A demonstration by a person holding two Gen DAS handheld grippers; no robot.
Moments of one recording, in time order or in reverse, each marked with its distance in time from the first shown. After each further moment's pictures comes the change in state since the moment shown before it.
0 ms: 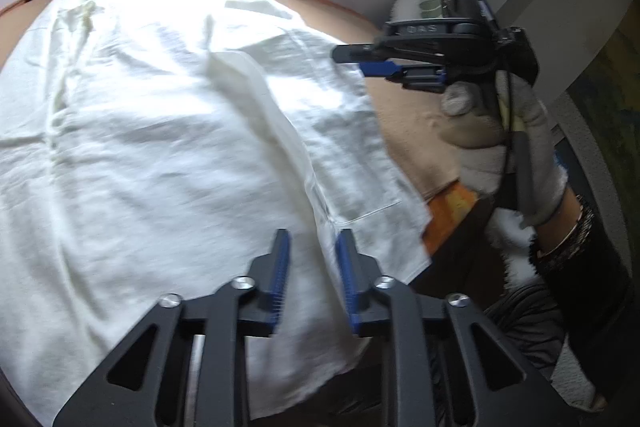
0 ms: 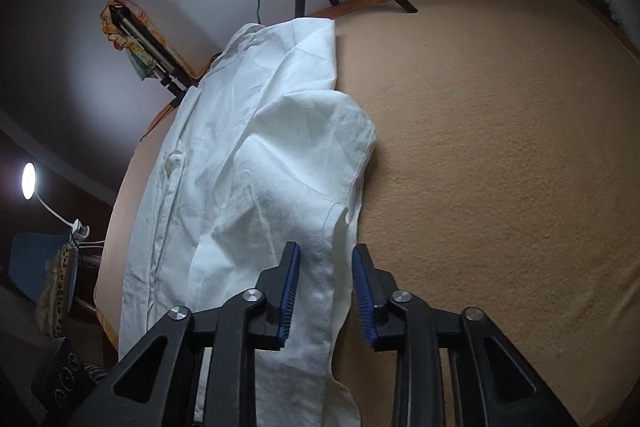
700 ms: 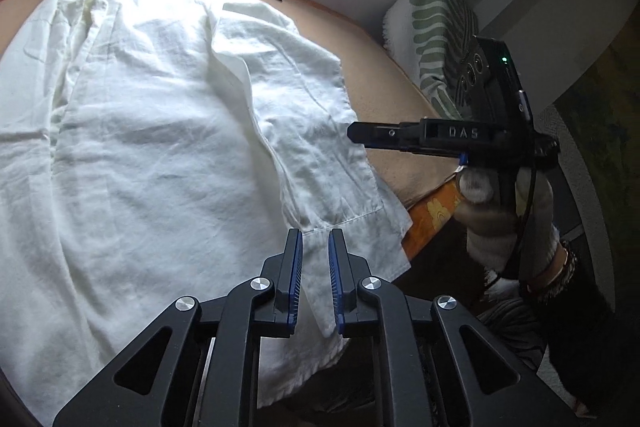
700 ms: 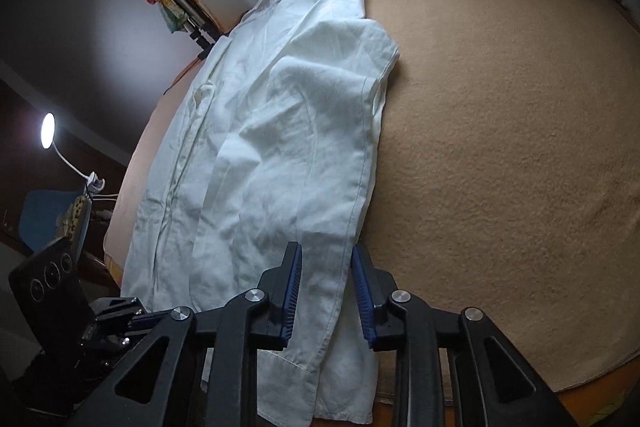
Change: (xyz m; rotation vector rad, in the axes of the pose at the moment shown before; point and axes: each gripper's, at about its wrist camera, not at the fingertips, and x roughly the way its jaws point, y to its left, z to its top) left arm -0.001 -0.002 0.012 -0.050 0.006 -0.080; right arm -0.013 0.006 -0.069 -0.066 0.080 0.039
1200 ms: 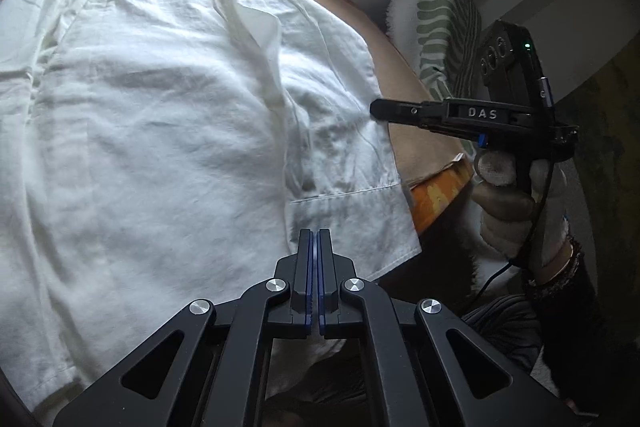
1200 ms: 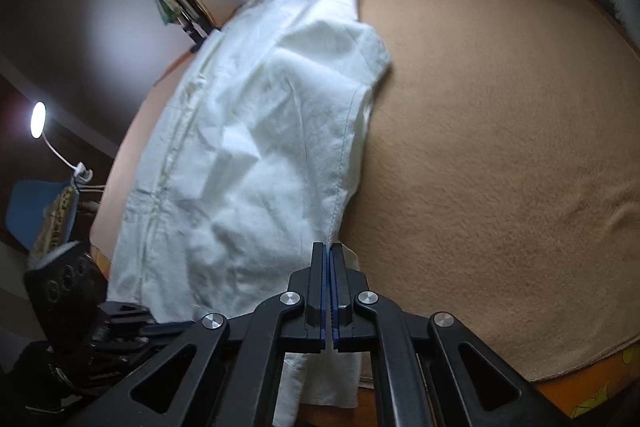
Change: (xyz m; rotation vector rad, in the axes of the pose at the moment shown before) left arm 0.009 0.009 -0.017 -0.045 0.031 -0.037; right arm -0.008 -0.001 0.002 -0.019 0.022 -0.054
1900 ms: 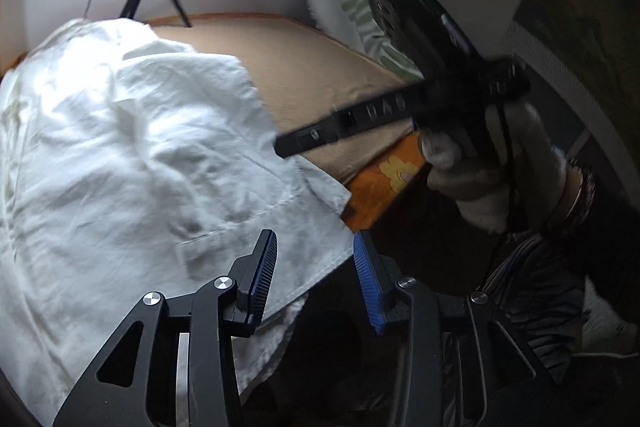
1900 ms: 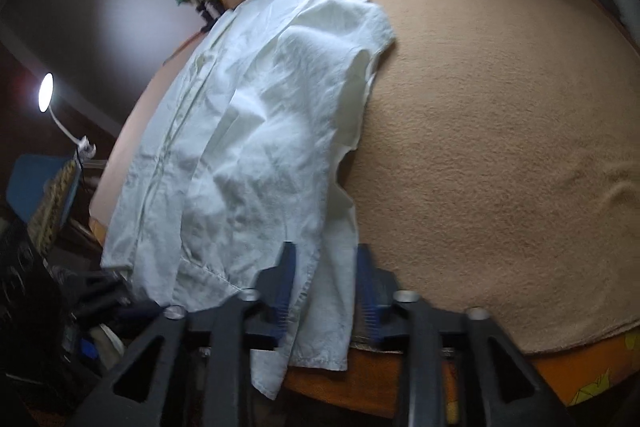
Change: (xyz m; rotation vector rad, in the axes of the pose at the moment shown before) left arm 0.017 -0.084 -0.009 0.425 -0.032 0.076; right arm -0.012 -0.007 -0.026 -0.030 0.001 0.015
